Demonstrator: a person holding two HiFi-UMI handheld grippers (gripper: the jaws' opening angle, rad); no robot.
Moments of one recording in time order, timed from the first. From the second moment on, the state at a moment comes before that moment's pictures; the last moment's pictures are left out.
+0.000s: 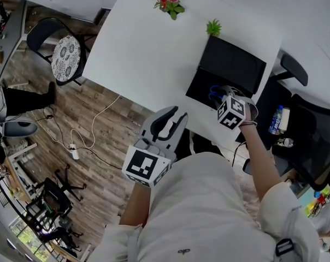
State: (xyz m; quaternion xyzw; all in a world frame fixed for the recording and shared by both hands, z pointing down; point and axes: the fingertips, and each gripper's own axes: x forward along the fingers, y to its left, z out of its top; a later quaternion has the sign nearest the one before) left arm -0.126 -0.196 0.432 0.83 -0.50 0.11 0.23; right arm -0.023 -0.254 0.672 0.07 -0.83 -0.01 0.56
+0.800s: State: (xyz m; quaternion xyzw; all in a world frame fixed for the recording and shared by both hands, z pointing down) left arm -0.102 -0.175 0.413 0.84 -0.50 0.10 0.20; right arm -0.013 -0.248 0.614 0.14 -0.87 -0.01 0.48
